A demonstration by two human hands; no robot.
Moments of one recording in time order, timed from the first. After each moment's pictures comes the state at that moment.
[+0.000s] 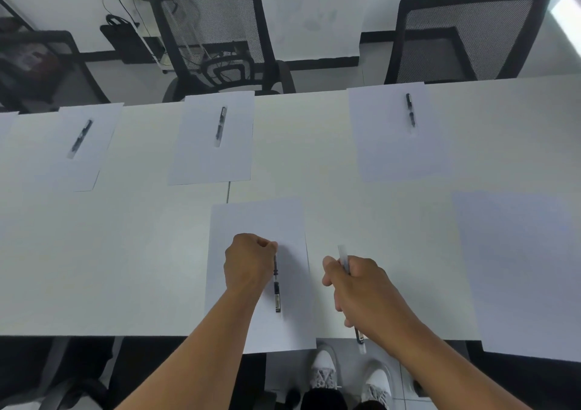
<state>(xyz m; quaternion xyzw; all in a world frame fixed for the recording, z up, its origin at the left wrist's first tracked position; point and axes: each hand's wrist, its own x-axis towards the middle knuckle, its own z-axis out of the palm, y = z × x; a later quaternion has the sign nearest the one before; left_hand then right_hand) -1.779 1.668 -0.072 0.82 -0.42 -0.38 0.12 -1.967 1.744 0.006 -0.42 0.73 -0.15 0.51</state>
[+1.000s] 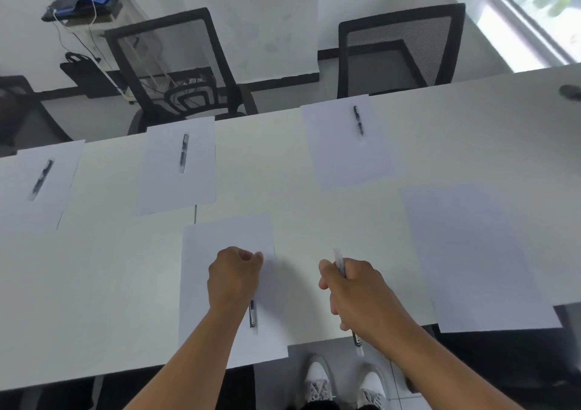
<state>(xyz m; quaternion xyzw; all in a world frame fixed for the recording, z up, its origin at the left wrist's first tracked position) -1.812 1.680 -0.052 0.80 -0.47 -0.36 0.10 -2.010 1.766 0.026 -0.37 0.75 -0.19 0.51</state>
